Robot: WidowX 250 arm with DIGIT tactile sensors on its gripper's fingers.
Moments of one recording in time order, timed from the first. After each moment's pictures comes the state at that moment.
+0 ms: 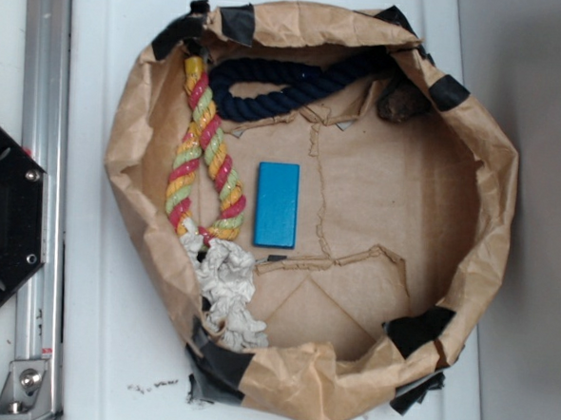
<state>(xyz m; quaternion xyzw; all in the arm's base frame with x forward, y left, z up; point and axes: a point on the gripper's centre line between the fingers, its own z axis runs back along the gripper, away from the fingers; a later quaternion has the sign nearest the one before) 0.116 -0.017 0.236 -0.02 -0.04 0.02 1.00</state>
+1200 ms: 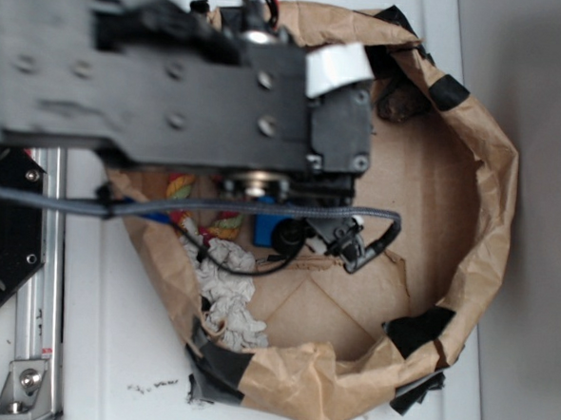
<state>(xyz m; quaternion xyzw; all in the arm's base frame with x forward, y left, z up) 0.257 0.002 0.096 0.04 -0.07 0.29 0.95</state>
